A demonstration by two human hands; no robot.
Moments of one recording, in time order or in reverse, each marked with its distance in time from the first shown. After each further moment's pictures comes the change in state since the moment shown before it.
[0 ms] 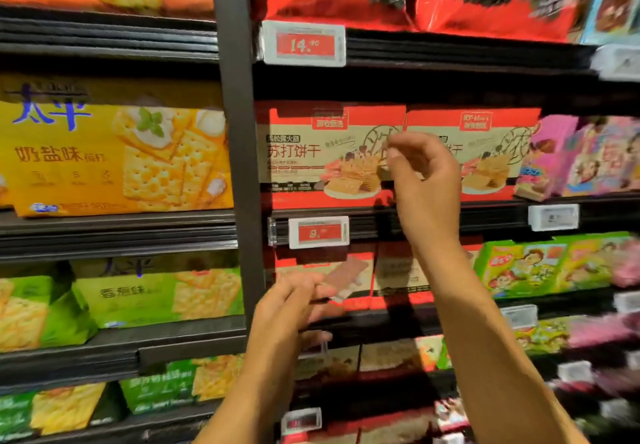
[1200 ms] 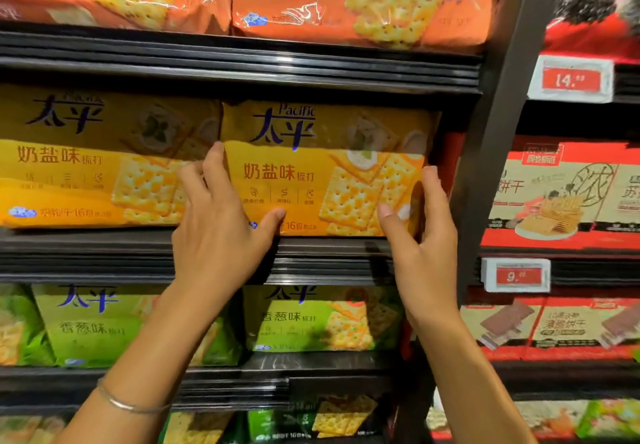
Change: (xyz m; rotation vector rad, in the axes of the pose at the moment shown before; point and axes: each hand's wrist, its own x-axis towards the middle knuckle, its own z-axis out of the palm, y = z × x) left_hand 0.088 0.169 -0.266 1.241 0.626 0.705; right_hand -0.101 -0.038 0.228 0.095 -0.139 0.088
